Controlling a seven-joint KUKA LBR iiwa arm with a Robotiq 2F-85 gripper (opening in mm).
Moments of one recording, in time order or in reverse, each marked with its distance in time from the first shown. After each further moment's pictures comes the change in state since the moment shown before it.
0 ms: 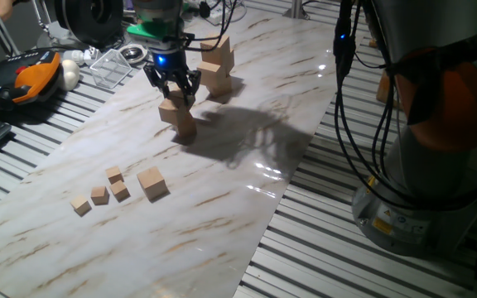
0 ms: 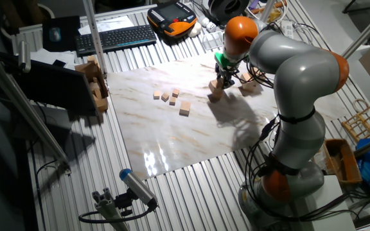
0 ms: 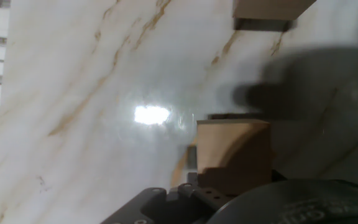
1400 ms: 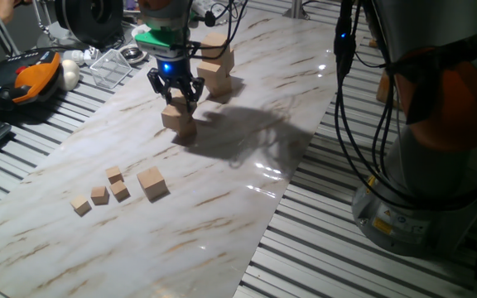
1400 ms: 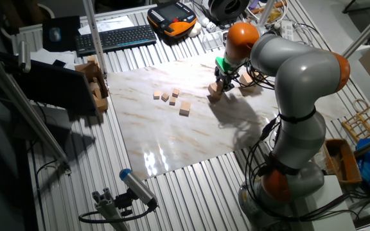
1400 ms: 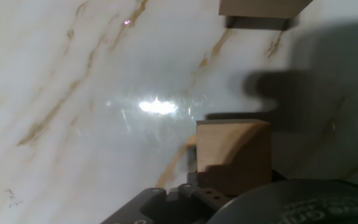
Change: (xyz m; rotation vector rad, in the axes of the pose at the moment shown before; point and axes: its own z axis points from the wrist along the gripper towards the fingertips) arm 0.003 -0.004 0.013 -0.018 0.004 -0.020
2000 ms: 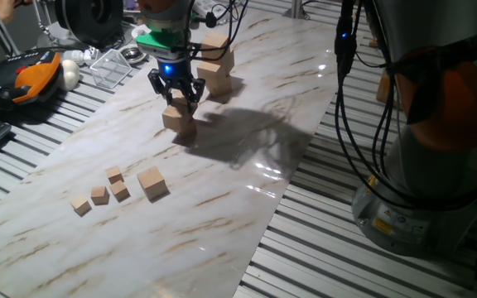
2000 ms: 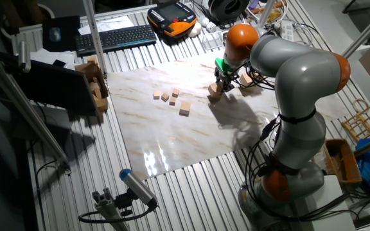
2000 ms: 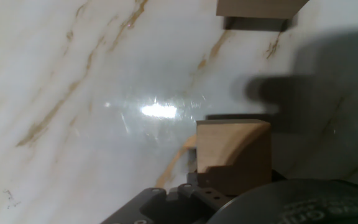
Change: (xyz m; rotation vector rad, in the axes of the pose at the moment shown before) arm 0.001 -0.002 0.001 -0.004 -0.006 0.000
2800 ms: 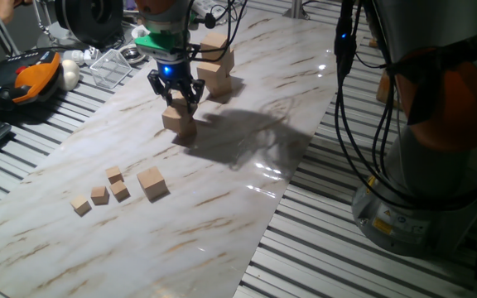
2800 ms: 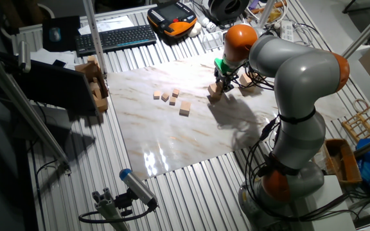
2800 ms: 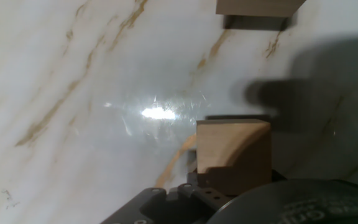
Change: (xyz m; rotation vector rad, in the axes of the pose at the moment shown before) arm 0.001 0.000 0.001 0.003 -0.010 0.003
